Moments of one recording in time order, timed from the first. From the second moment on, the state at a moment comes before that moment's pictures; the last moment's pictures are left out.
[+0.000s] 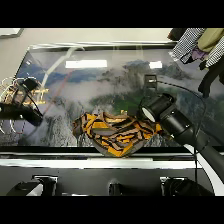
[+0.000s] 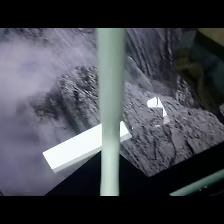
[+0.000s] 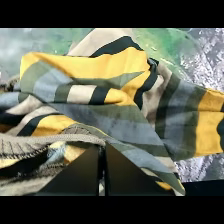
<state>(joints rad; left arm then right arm) 0.00 -0.92 1.00 1.45 -1.26 -0.94 0.64 -1.17 1.21 -1.86 1.26 2.35</state>
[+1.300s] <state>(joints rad) -0.35 -0.75 0.83 1.50 -1.42 -0.63 0.49 -1.22 1.21 -1.76 1.18 2.41</state>
